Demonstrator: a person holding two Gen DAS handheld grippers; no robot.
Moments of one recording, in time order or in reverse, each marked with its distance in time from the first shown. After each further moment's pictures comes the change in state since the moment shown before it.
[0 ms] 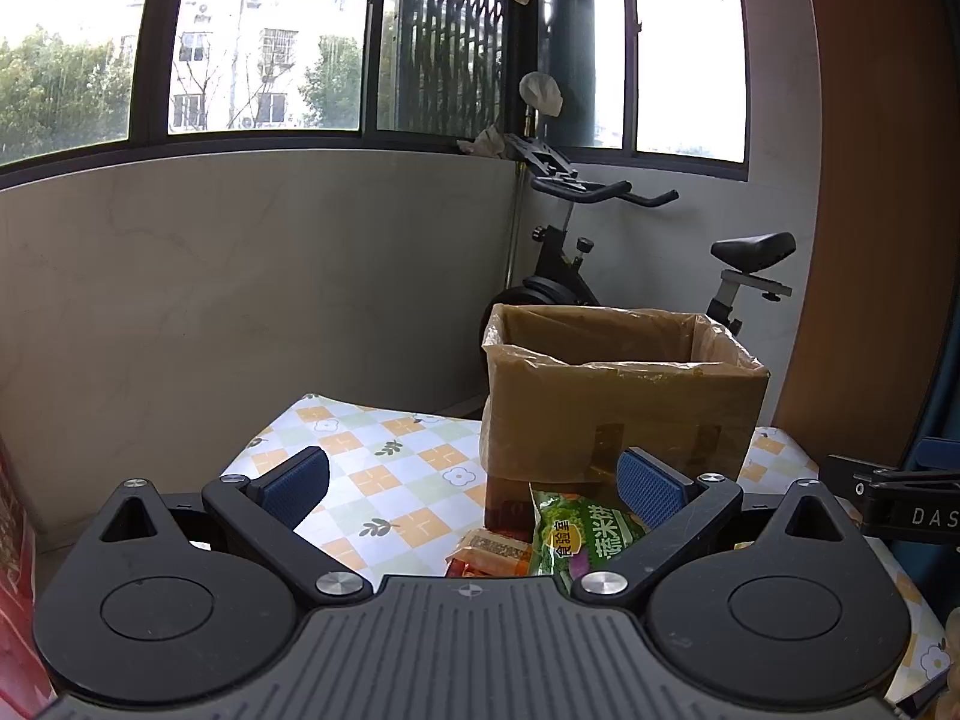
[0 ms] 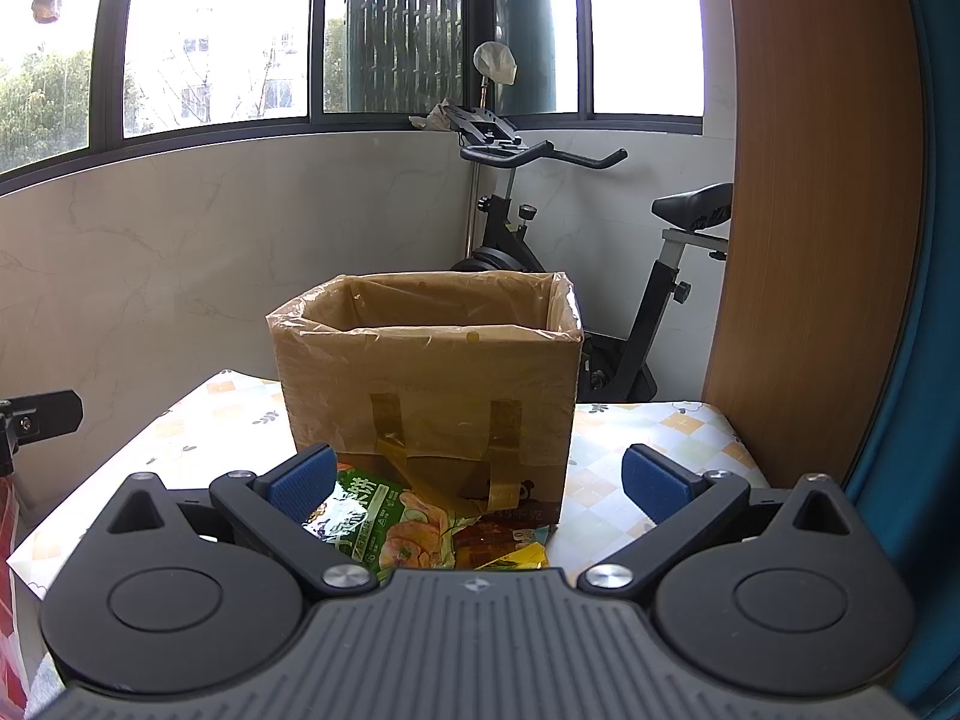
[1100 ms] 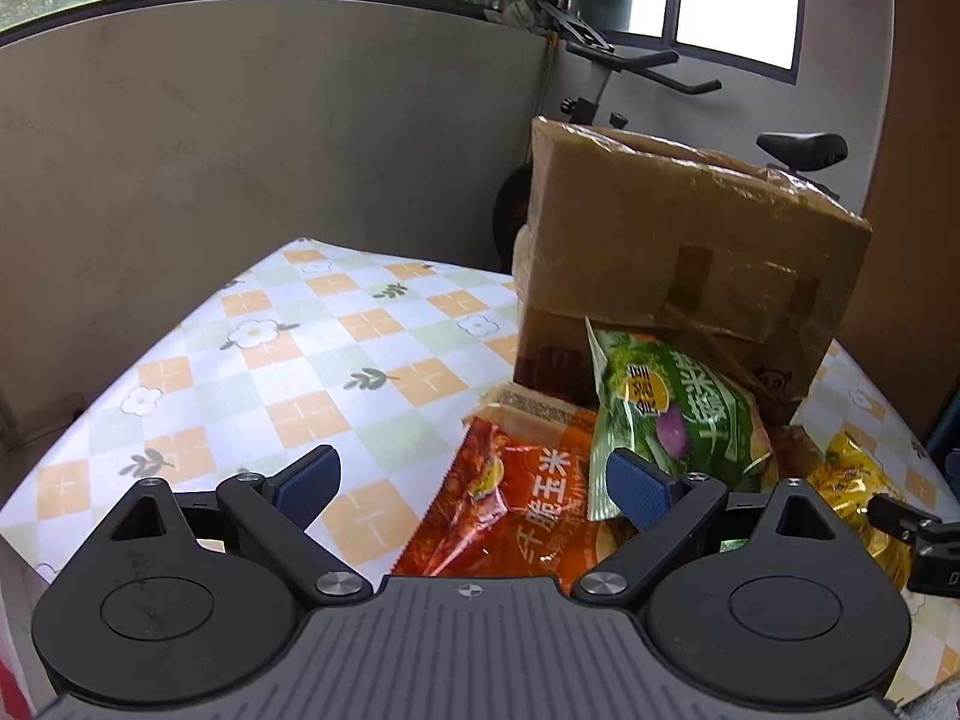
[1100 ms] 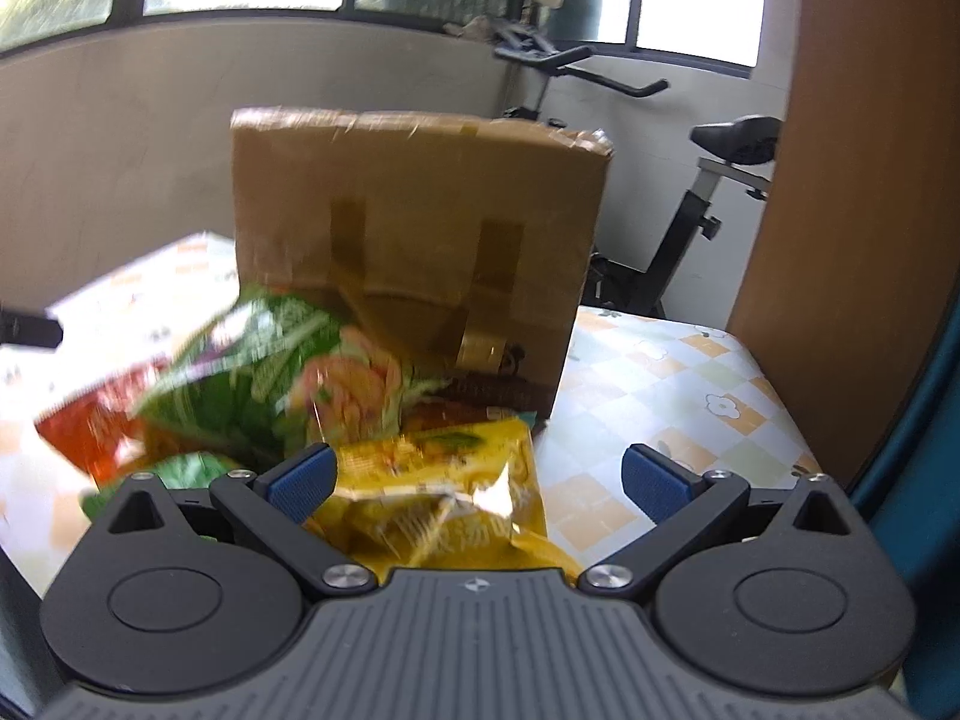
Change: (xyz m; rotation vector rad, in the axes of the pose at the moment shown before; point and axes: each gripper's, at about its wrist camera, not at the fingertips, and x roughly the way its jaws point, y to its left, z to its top) left arm 0.108 0.028 -0.090 -0.072 0.216 -0.012; right arm 0.102 -0.019 -0.102 -0.193 0.134 0.014
